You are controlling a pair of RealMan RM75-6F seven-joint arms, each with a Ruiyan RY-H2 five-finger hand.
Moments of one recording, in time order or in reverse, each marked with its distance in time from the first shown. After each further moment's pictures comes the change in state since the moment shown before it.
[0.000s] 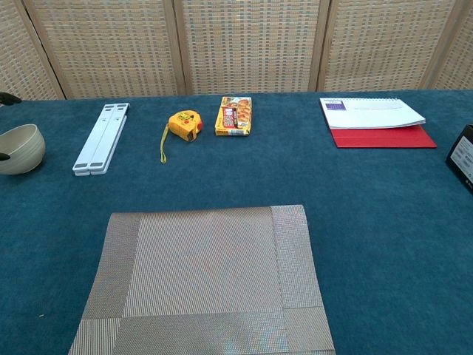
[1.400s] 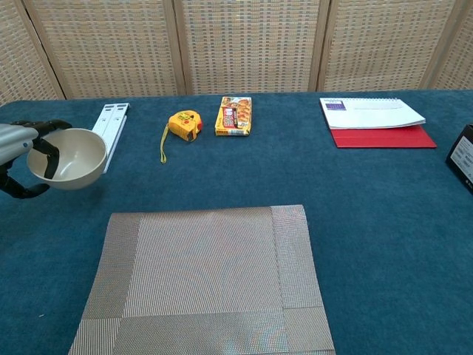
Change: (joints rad) left arm 0.083 -0.055 0.104 -0.269 0.165 0.265 0.393; right arm -0.013 0.026 0.008 -0.005 -0.006 0.021 0.049
